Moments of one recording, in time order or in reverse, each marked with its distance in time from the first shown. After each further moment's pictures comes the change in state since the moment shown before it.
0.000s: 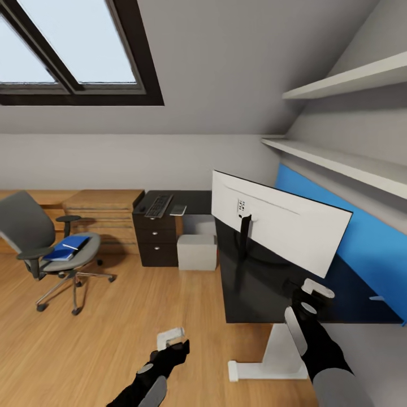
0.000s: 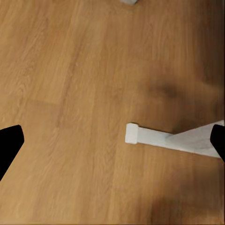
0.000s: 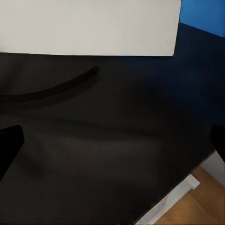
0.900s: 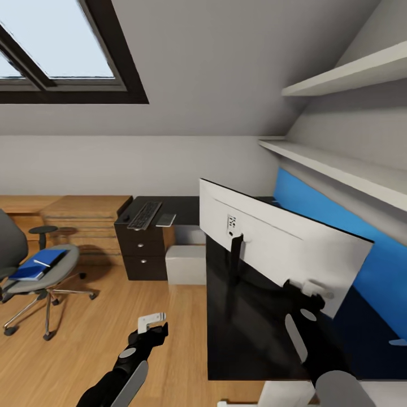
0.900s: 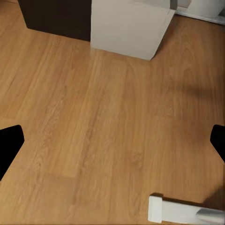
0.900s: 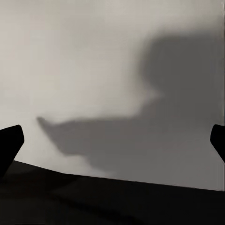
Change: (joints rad) left arm 0.000 0.085 0.113 -0.129 -0.170 0.068 0.045; right arm 0.002 -0.026 0.038 0.085 0.044 -0.127 0.027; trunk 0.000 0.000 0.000
